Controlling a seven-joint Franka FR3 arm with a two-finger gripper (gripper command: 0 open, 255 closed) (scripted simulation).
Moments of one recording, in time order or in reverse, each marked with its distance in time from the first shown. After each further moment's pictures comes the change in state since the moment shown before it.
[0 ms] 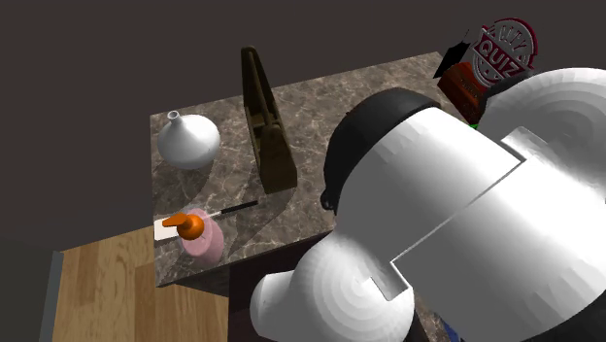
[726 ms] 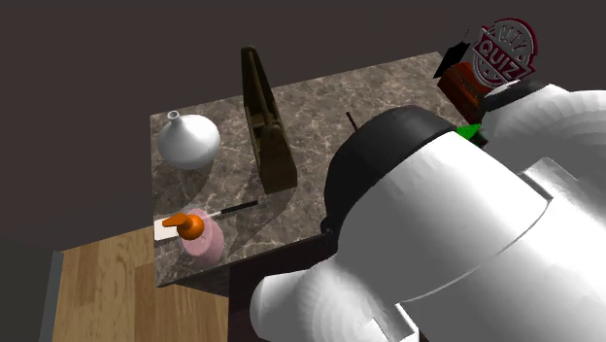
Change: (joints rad) arm 0.029 -0.082 -0.028 -0.036 -0.148 -0.043 0.093
